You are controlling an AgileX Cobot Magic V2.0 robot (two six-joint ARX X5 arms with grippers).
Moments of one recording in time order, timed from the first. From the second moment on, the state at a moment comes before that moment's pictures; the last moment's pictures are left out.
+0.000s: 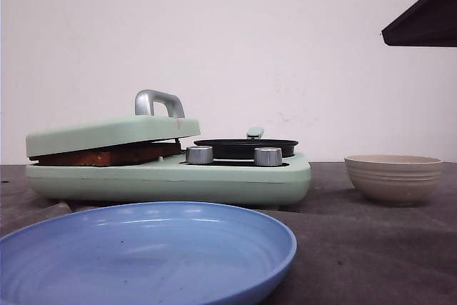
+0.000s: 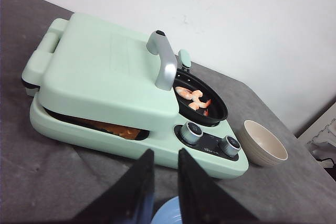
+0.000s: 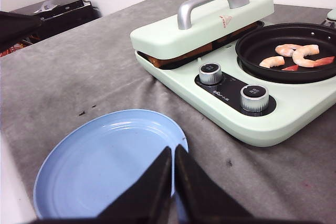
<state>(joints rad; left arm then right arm) -0.20 0.01 0.25 -0.33 0.26 -0.50 0.63 0.33 0.24 -0.11 -0.28 0.16</state>
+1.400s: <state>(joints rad) 0.01 0.00 0.03 -0.18 0.06 0.06 0.63 0.33 0.24 -0.11 -0.28 0.16</state>
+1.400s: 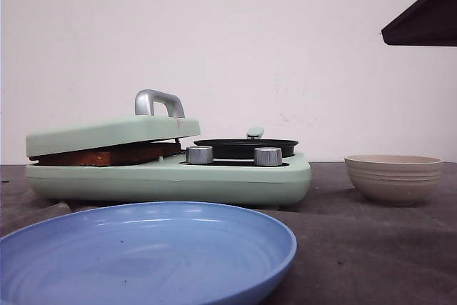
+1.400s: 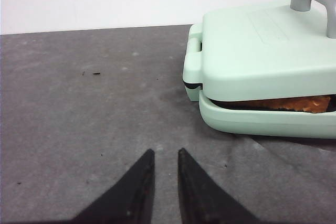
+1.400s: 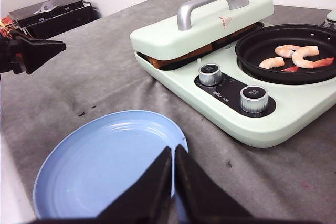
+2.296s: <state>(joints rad) 0.01 0.00 0.03 -0.18 0.06 0.06 0.22 0.01 0.01 -0.09 -0.07 -0.02</state>
